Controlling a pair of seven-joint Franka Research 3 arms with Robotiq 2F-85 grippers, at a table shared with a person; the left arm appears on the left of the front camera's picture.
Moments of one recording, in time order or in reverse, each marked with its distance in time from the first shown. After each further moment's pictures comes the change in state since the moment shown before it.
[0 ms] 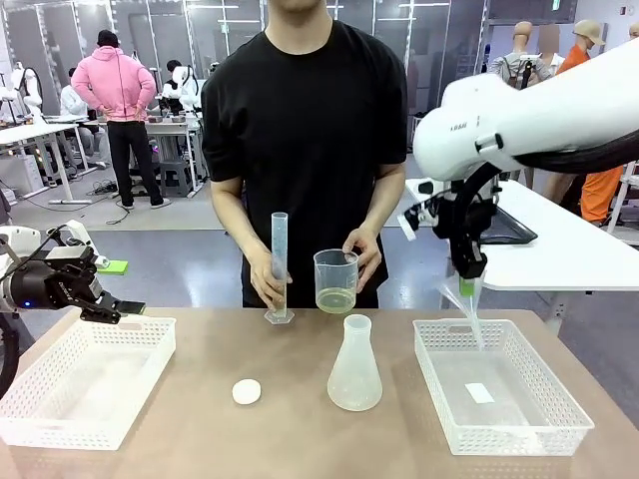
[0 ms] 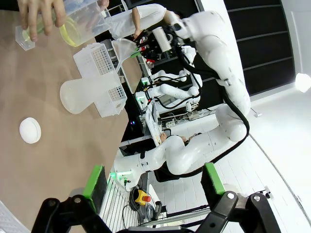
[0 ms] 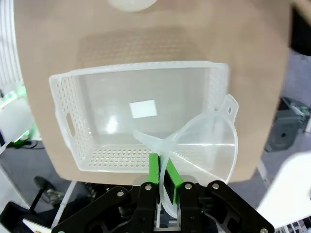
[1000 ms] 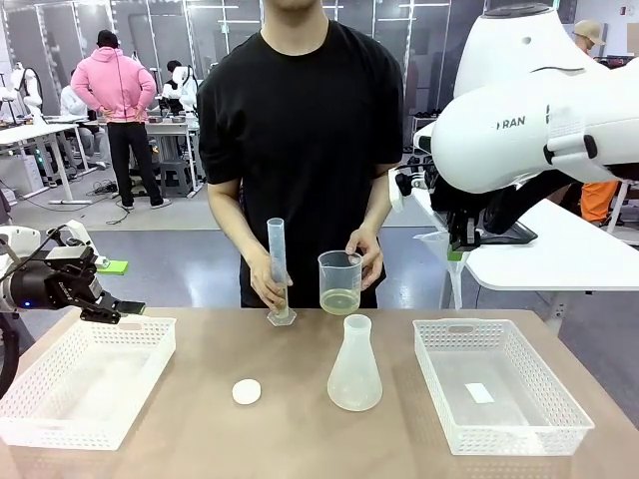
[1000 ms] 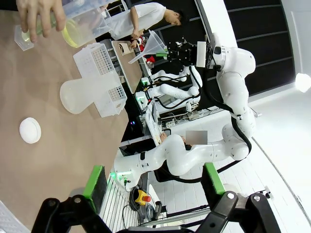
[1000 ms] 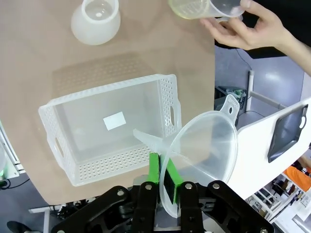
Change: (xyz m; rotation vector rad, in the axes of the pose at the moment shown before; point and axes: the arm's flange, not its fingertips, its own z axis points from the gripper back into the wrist) left arm 0.000 0.000 0.000 0.000 0.000 0.000; right arm 0.015 0.095 0.067 -0.387 -0.080 -0.091
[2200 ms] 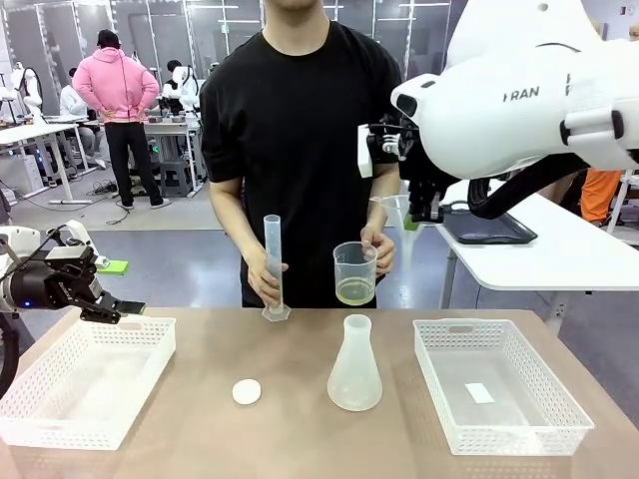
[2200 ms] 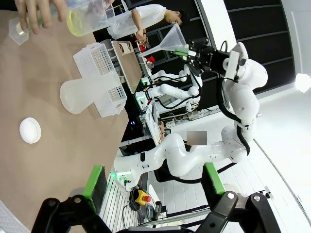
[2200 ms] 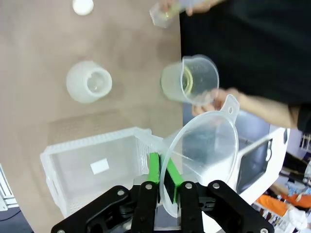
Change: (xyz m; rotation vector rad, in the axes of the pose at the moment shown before) left arm 0.000 0.000 0.000 0.000 0.000 0.000; right arm 0.048 0.025 0.057 -0.149 -0.241 0.063
